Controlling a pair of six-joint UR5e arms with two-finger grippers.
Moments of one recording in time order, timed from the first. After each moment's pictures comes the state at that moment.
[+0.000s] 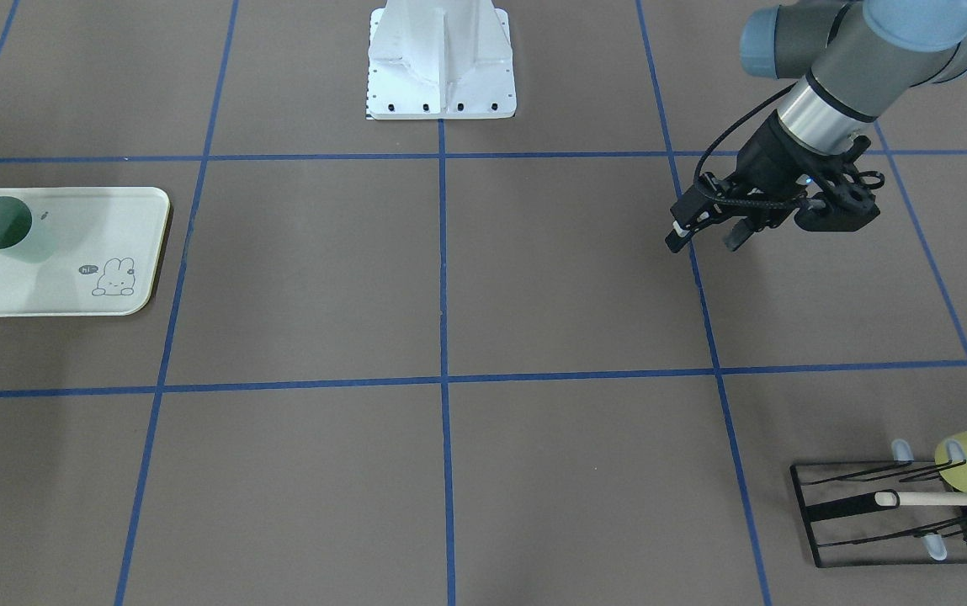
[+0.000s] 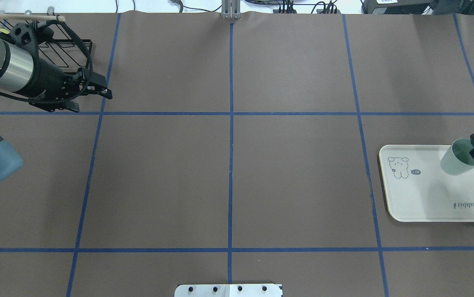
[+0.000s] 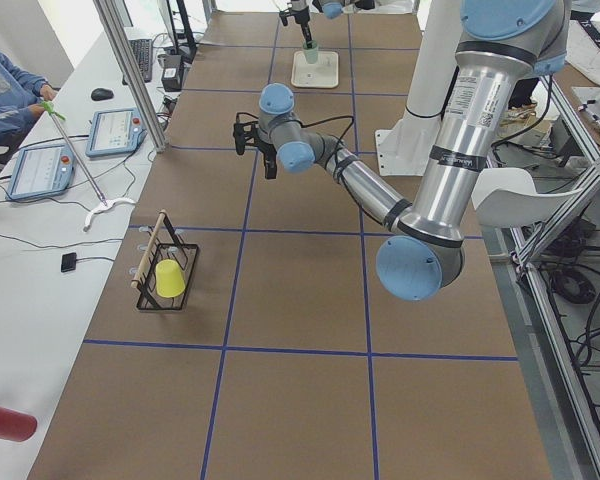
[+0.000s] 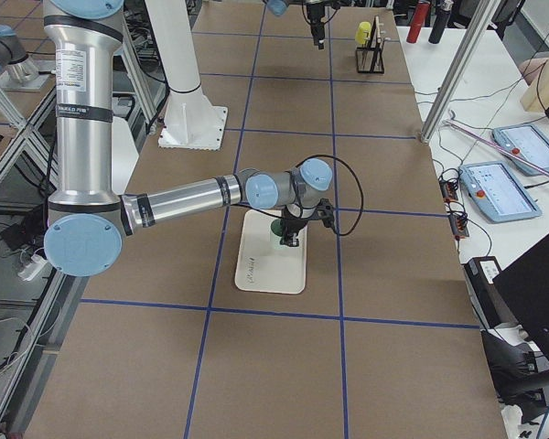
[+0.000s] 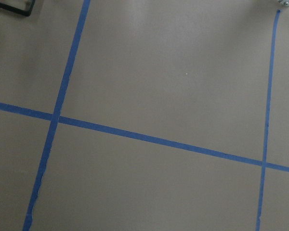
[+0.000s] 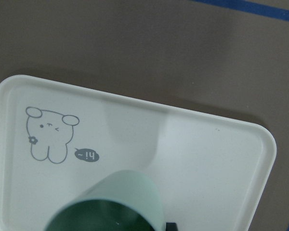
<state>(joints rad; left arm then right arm) -0.93 -1.86 -1.91 -1.96 -2.18 -1.30 1.10 -1.64 1.84 -1.59 2.33 0.20</state>
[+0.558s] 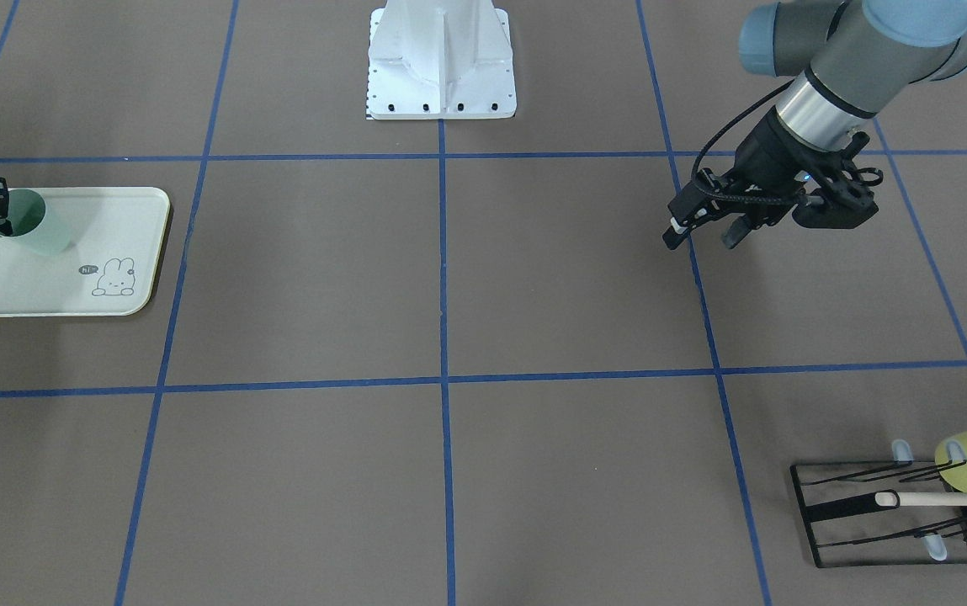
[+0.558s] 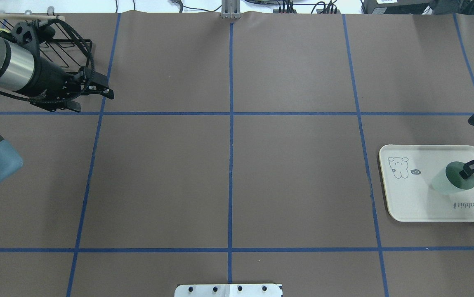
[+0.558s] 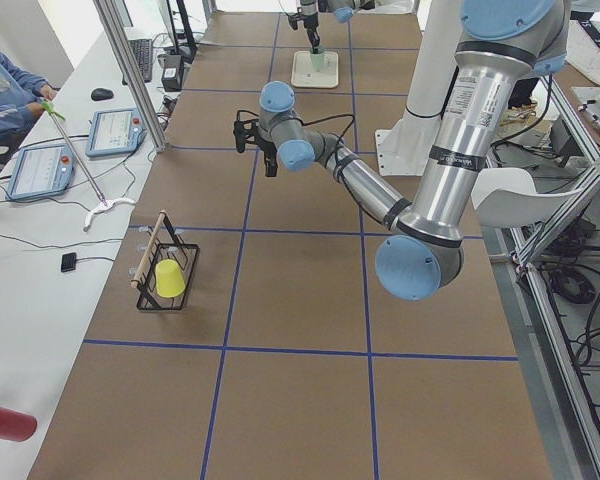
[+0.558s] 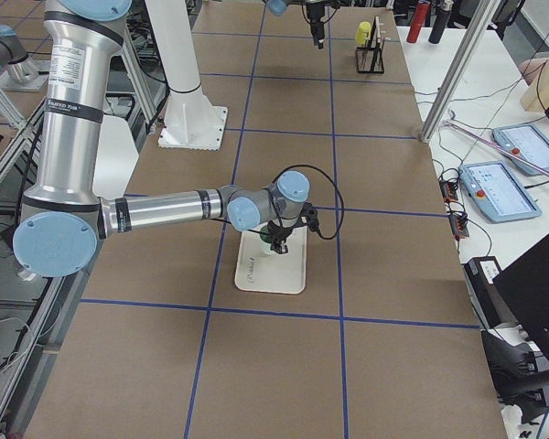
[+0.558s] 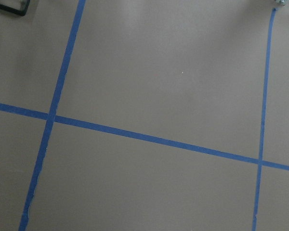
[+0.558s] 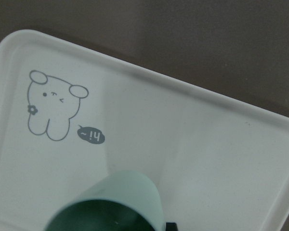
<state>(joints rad) -0.93 -1.86 -1.92 -1.94 -2.19 -1.30 1.04 -1.75 1.82 -1.32 2.32 0.25</state>
